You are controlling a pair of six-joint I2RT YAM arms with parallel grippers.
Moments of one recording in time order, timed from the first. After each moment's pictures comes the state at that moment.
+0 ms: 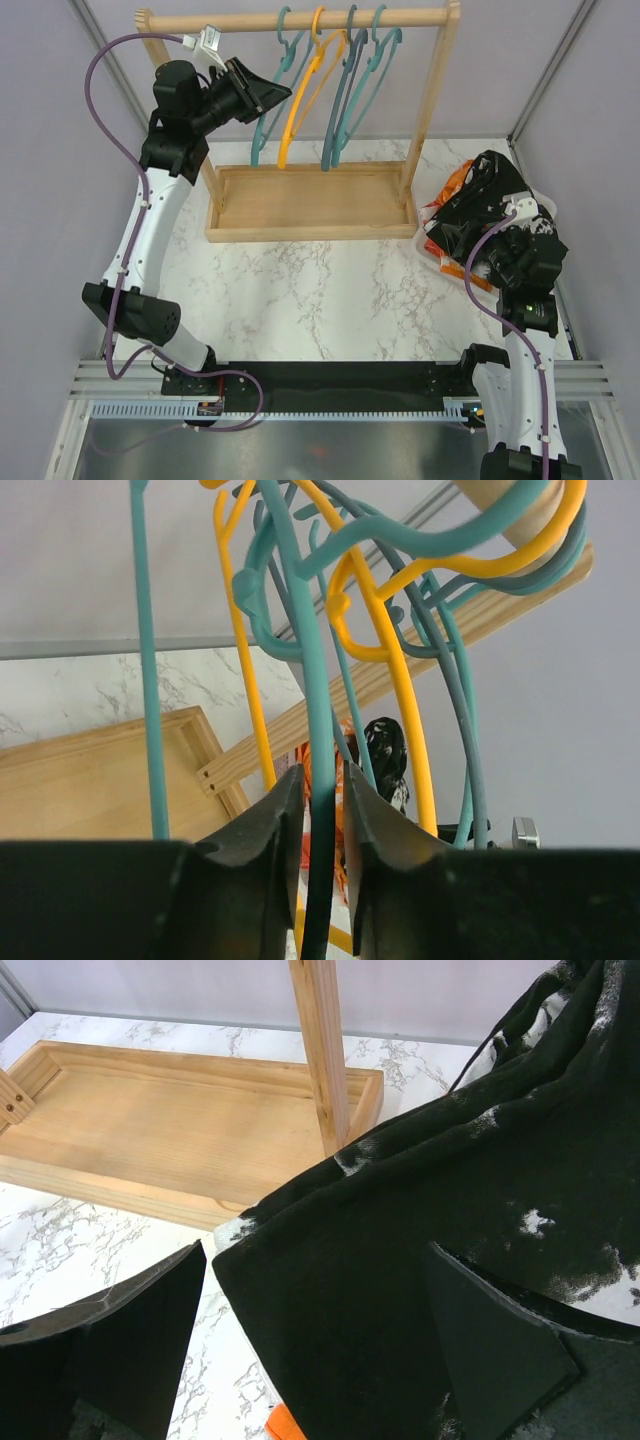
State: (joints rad) left arm -0.23 1.59 1.89 -0.30 0.51 -0.74; right arm -0.23 0.61 0.59 -0.11 -0.55 0.06
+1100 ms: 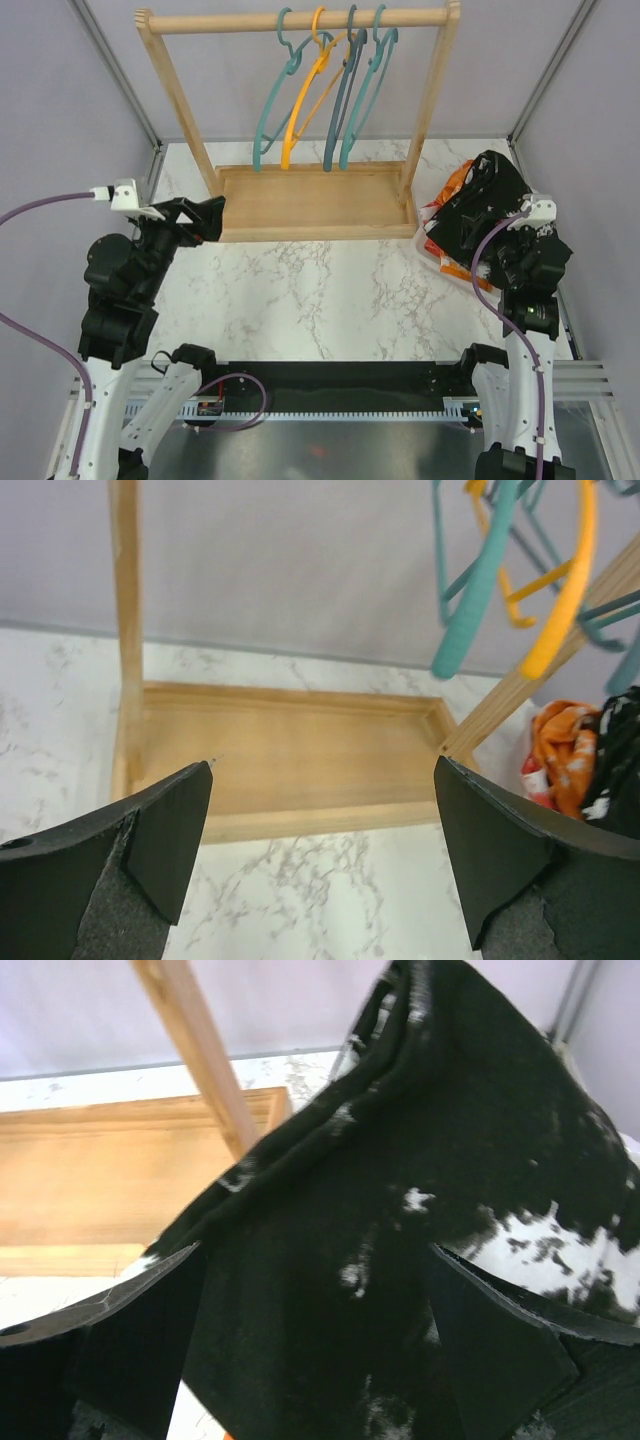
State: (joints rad) left arm -0.23 0.62 1.11 -0.42 -0.01 -0.33; right arm -0.26 0.59 0.59 -0.10 -0.36 0.12
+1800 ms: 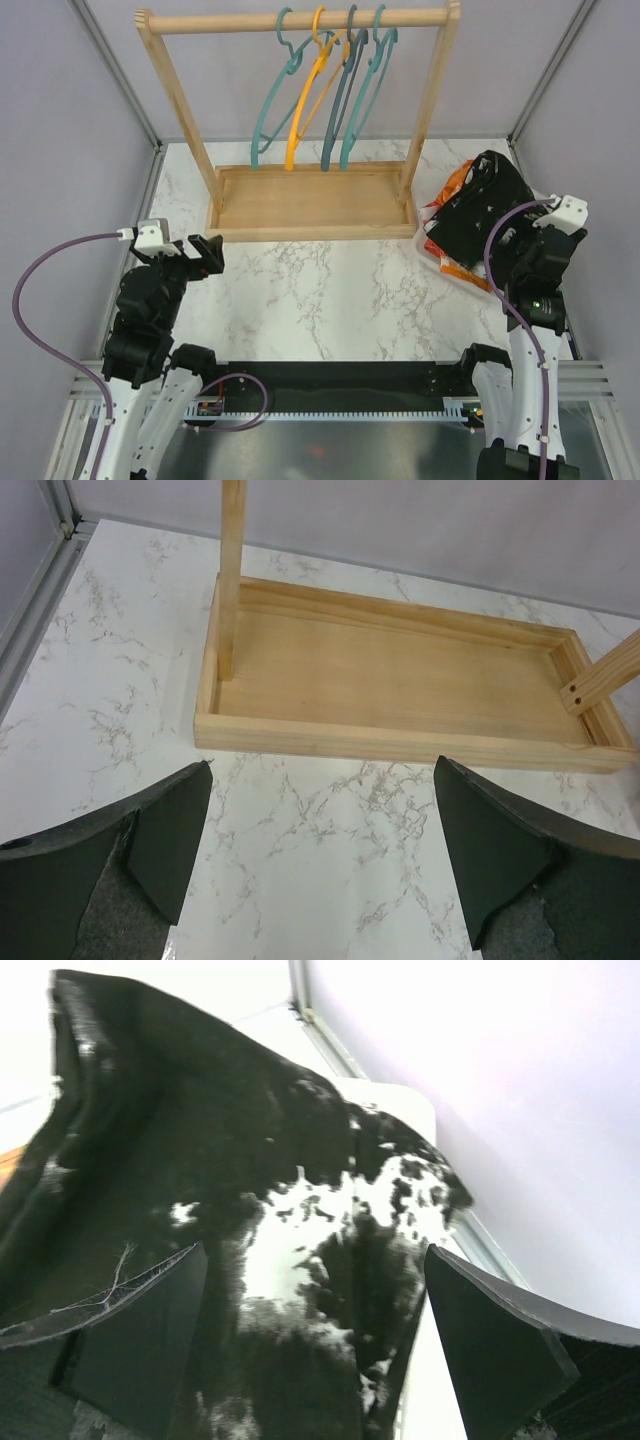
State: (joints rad) left arm -0.23 0.36 0.74 -0.49 -0.19 -0.25; right arm -0.26 0.63 0.67 -0.24 0.18 0.12
